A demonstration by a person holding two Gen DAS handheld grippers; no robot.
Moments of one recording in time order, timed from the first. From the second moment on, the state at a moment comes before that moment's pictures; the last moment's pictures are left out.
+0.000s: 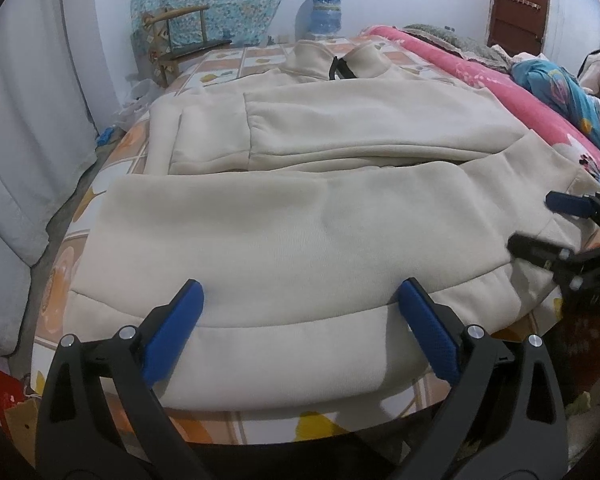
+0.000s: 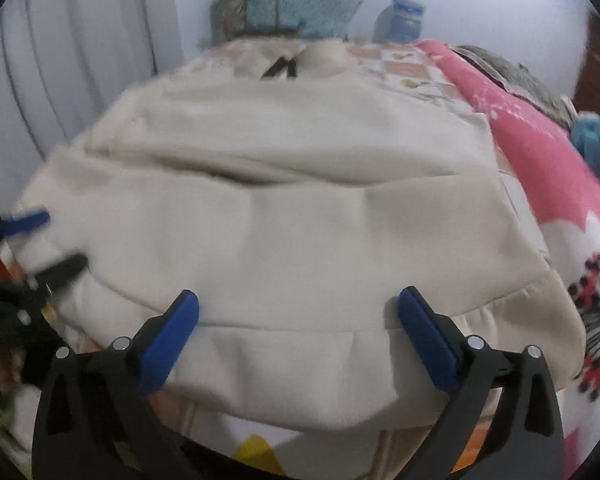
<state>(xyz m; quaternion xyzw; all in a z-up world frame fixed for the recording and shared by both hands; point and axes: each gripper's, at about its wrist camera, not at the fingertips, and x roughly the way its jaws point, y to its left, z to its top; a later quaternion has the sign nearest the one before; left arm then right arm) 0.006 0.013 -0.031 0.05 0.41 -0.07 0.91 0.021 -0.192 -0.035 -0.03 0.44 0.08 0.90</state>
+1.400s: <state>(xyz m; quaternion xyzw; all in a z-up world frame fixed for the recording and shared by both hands) 0.013 0.007 -0.029 0.05 0.45 -0.04 0.89 0.049 -0.184 -0.034 -0.02 0.50 0.05 0.86</state>
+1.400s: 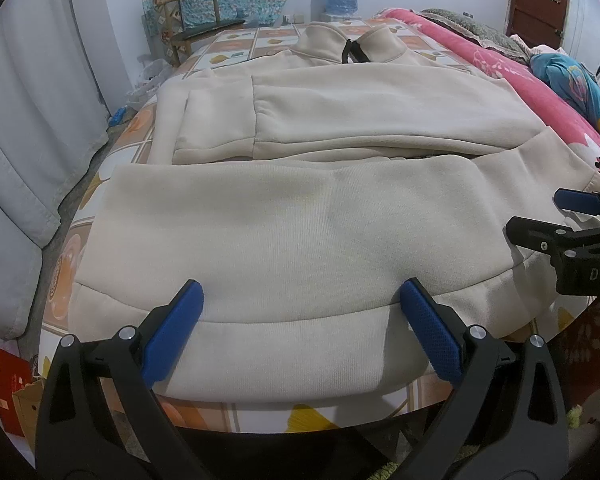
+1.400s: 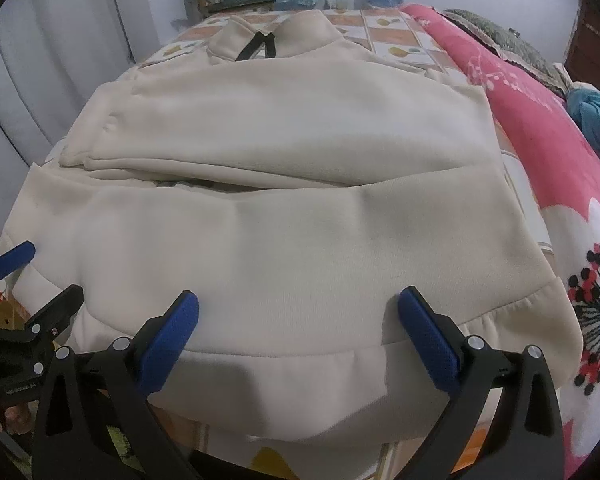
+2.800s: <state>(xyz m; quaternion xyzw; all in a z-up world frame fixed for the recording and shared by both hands) 0.356 0.012 0.035 -0.11 0.45 -0.15 0.87 0.384 -0.223 0.041 0.12 0.52 0.18 0.82</state>
